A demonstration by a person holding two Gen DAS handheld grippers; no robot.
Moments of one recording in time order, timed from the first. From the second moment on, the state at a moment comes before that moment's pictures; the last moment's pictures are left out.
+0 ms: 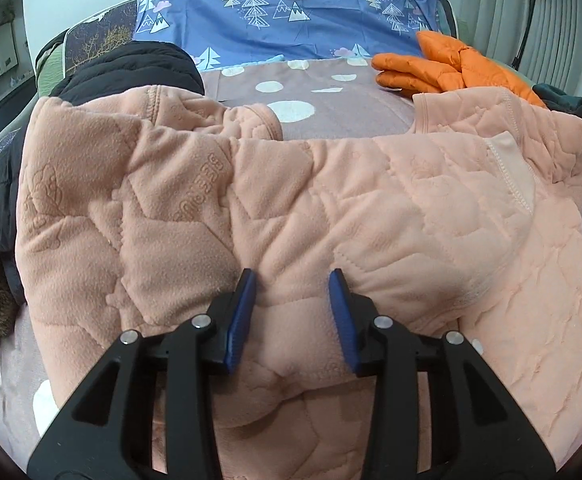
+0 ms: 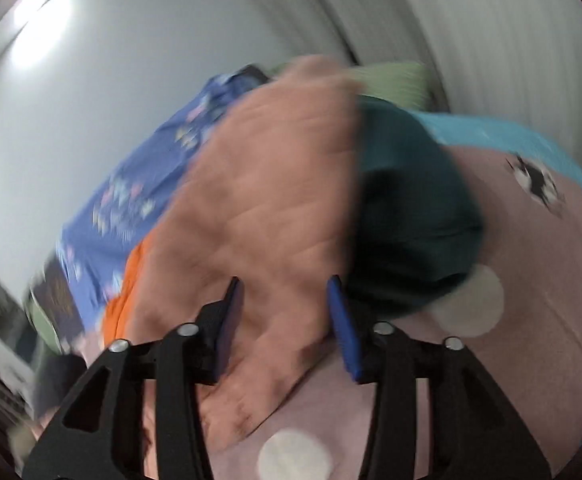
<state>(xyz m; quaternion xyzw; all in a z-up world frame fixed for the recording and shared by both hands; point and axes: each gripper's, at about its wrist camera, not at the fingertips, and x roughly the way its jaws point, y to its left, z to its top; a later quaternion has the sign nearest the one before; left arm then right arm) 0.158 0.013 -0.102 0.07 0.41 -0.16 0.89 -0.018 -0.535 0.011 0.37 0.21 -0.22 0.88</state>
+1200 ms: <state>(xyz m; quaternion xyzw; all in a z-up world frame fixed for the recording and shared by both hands) 0.120 0.118 -0.016 -0.09 0.33 -0.21 0.91 0.124 -0.084 -0.011 0.02 0.42 0.28 0.87</state>
